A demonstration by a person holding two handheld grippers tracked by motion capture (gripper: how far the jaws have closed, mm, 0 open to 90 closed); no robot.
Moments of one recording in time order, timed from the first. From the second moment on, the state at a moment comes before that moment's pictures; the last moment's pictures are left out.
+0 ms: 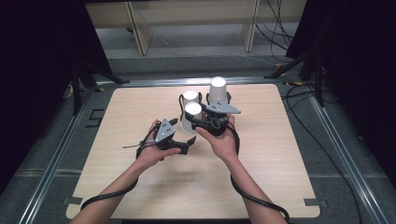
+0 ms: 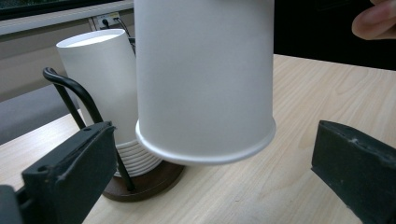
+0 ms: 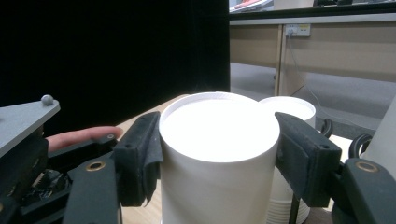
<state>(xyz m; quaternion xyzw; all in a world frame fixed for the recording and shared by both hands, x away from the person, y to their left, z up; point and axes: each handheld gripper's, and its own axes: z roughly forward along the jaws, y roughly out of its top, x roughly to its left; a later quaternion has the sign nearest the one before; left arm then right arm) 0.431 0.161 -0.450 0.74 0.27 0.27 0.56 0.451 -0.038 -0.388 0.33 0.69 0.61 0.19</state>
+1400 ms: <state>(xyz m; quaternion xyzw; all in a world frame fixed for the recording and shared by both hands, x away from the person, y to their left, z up) 0.413 0.159 -0.467 0.75 0.25 0.26 0.55 0.445 -0.063 -0.429 0.44 0.63 0.63 0.07</state>
